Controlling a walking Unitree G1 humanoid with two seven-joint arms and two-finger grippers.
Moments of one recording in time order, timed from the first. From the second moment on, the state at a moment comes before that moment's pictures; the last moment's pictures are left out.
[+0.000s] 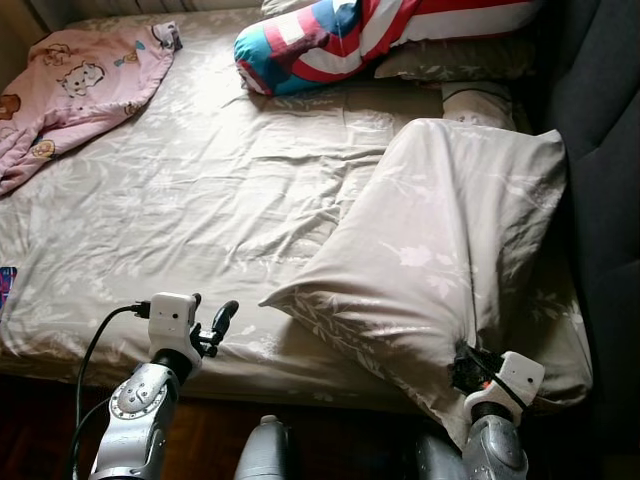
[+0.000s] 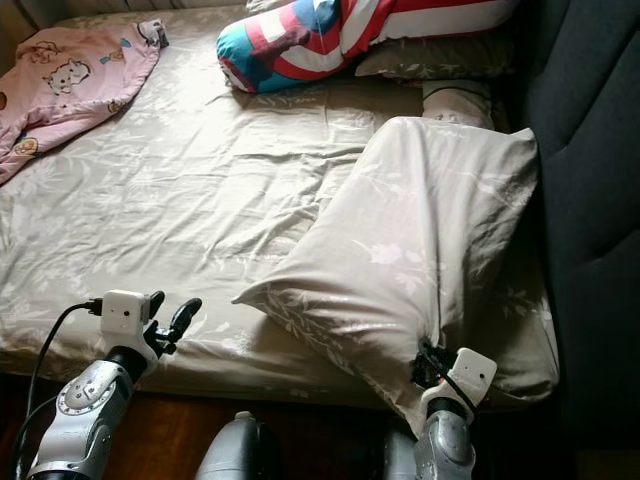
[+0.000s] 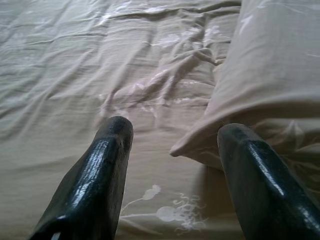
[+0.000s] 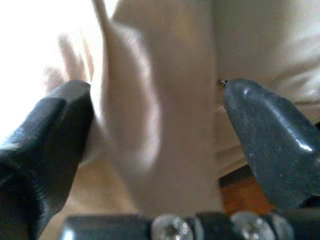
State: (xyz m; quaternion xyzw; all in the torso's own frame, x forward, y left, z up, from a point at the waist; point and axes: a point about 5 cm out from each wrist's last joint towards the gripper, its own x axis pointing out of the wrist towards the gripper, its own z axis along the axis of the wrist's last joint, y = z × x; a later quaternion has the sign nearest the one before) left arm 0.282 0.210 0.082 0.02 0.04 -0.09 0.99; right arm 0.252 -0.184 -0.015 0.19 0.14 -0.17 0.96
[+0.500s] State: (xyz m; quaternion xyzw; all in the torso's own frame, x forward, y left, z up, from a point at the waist) left arm 0.276 0.215 0.088 0.04 0.03 -0.09 0.99; right arm 0.273 -0.166 -0.014 0.24 0.19 -0.05 0.95
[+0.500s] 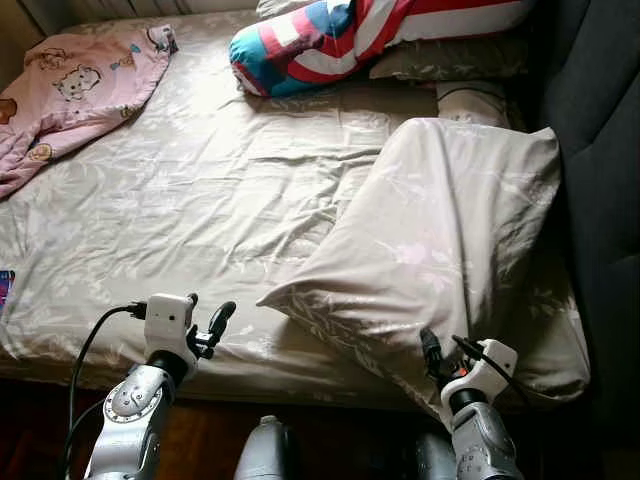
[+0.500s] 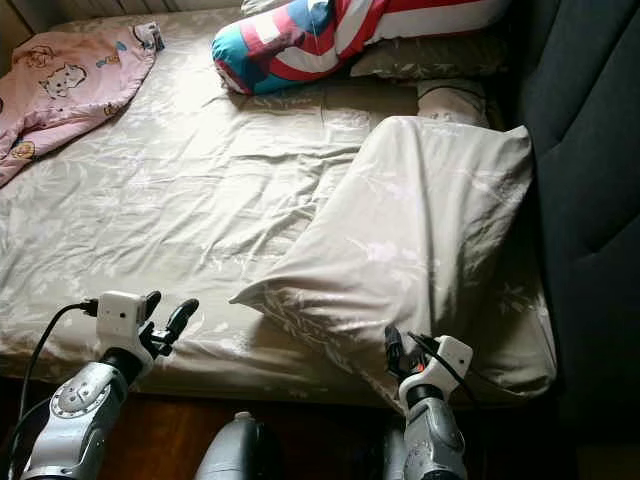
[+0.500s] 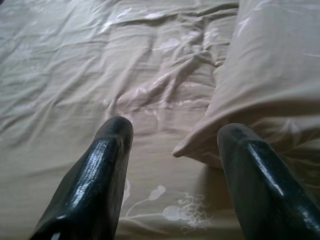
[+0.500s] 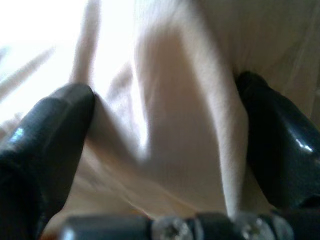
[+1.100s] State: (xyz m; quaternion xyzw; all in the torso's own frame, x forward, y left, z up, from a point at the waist) left arm 0.267 0.218 0.096 0.05 0.03 -0.10 0.99; right arm 0.284 -0.158 -0.011 0.20 0.21 -0.05 0.95
